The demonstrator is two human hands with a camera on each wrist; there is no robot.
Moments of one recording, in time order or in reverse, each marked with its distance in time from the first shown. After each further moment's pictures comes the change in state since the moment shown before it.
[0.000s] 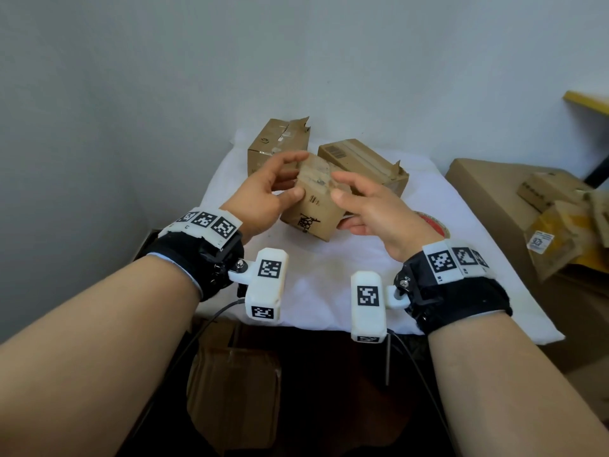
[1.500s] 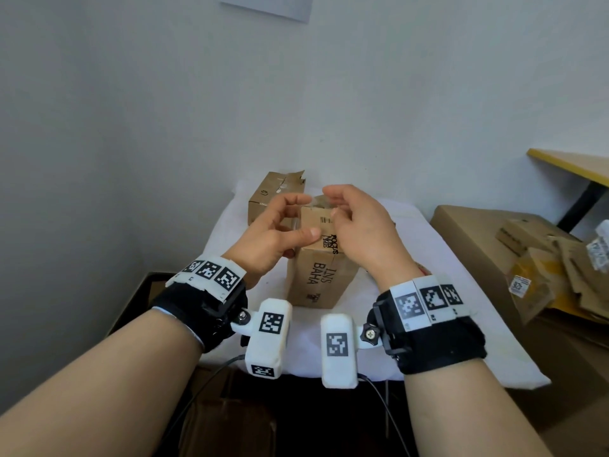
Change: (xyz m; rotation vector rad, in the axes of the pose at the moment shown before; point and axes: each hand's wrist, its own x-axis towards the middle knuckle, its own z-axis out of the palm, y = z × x) left_hand -0.011 0.047 0.004 -0.291 -0.050 -0.060; right_hand -0.003 -0.053 0.007 -0.336 0.323 -0.337
